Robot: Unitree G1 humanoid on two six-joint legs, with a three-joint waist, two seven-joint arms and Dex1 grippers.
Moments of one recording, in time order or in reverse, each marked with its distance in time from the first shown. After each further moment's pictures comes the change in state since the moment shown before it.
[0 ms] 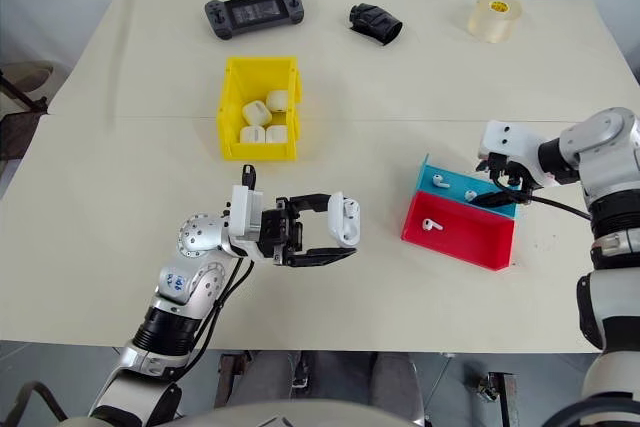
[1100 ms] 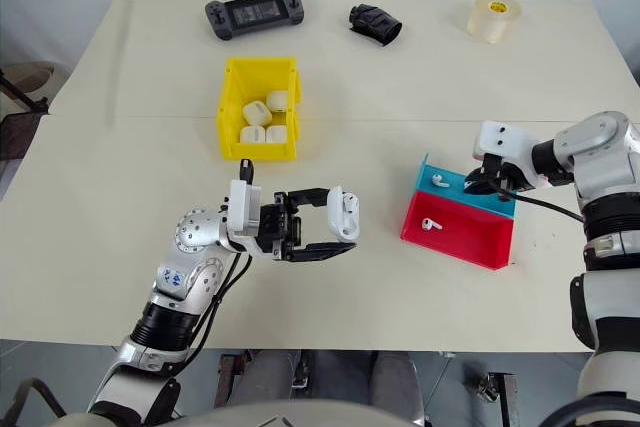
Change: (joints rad) left arm -0.030 0.011 0.006 0.005 0.000 0.000 0.006; right arm 0.038 0.021 -0.083 -0.037 0.052 0.000 -0.003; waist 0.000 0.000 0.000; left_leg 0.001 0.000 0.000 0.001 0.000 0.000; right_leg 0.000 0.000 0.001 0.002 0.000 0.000
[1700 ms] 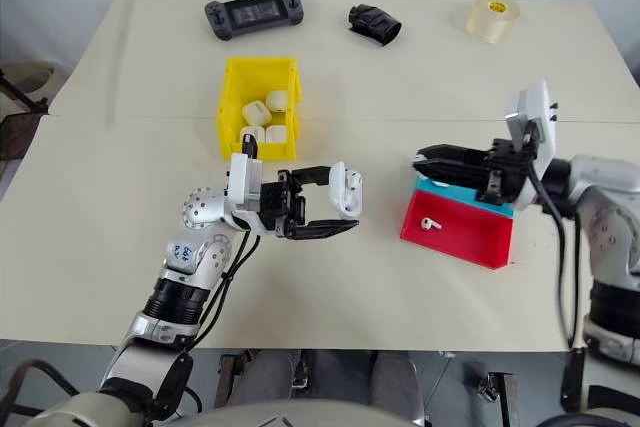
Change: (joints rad) left arm -0.136 -0.047 0.044 0.161 -0.023 -0.021 -0.064; right arm 0.499 0.181 -0.548 -1.110 0.876 0.891 -0.354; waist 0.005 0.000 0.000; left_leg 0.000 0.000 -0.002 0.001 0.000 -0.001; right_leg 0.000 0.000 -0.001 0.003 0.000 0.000
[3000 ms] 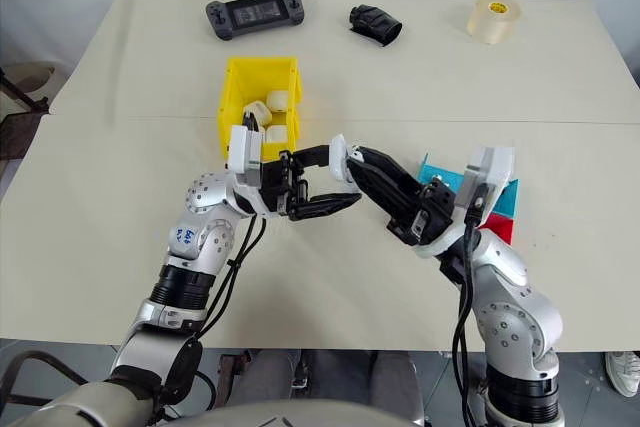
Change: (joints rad) left arm -0.067 -0.045 0.054 0.033 -0.019 0.109 0.029; right arm 0.301 0.411 0.215 -0.280 0.156 -0.452 -0.436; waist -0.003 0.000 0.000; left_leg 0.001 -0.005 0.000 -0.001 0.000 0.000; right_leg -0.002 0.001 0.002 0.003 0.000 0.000
